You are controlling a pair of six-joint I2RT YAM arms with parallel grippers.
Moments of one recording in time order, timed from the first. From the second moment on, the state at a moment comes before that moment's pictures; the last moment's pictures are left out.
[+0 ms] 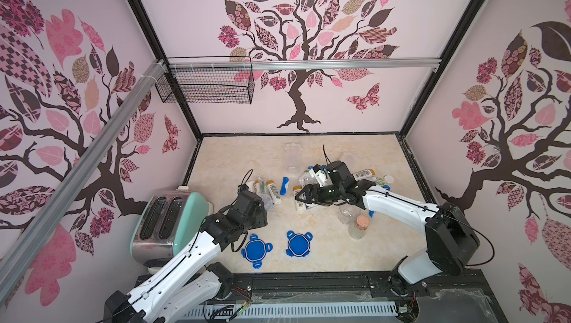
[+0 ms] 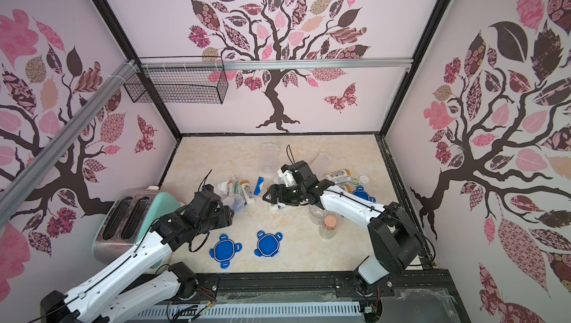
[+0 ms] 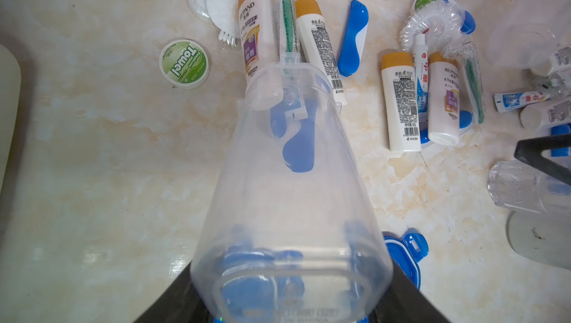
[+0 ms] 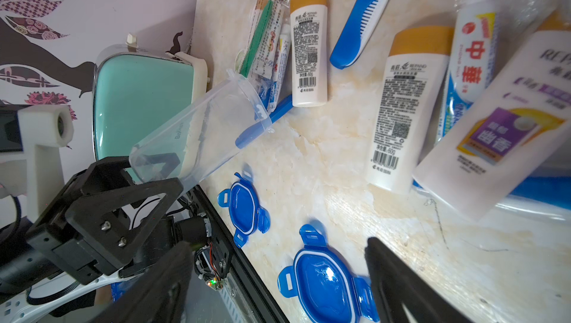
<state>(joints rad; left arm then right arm) -0.63 0.88 0.72 -0.81 -0.21 -0.70 0.65 1.54 1.01 -0.22 -0.55 0.68</state>
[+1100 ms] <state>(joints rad) -0.63 0.86 0.75 -0.91 -0.06 -0.73 0.65 1.54 0.98 -0.22 -0.55 0.68</state>
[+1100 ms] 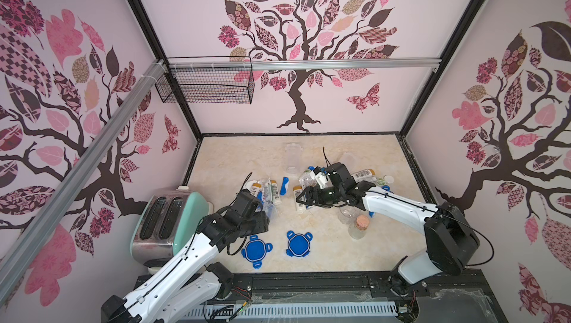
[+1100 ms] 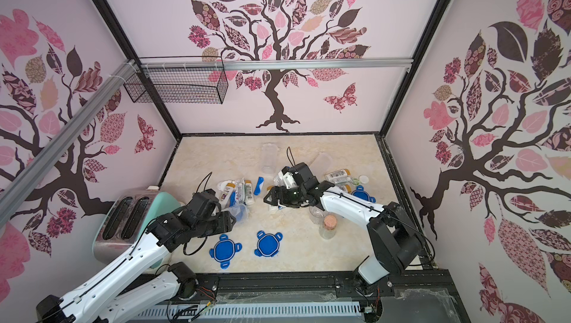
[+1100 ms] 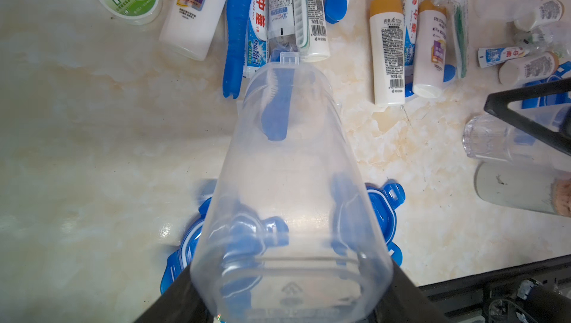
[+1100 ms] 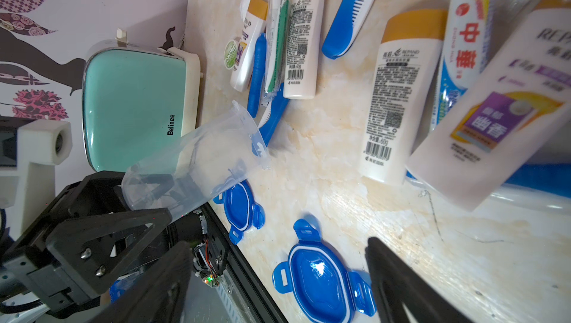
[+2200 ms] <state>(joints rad) -0.46 1.03 1.05 -0.93 -0.18 -0.56 0.65 1.49 0.95 -0.23 -0.54 0.64</state>
